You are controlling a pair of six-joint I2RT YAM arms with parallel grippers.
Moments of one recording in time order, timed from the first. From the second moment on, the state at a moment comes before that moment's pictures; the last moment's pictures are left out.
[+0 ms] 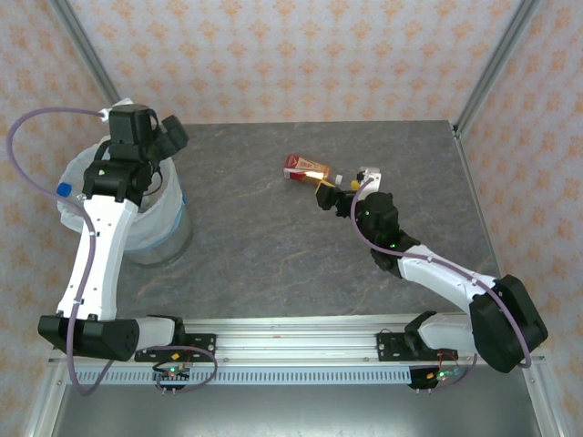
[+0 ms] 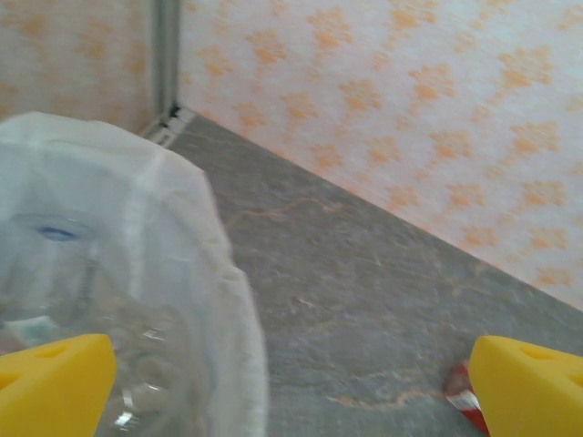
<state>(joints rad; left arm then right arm) -0.04 1.29 1.58 -0.84 -0.28 -0.52 0.56 1.22 0.61 0.43 0.14 0.45</state>
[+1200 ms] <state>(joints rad) -0.13 1.29 1.43 -0.66 0.20 -0.49 0.26 1.94 1.44 -0.46 -0.32 -0.47</state>
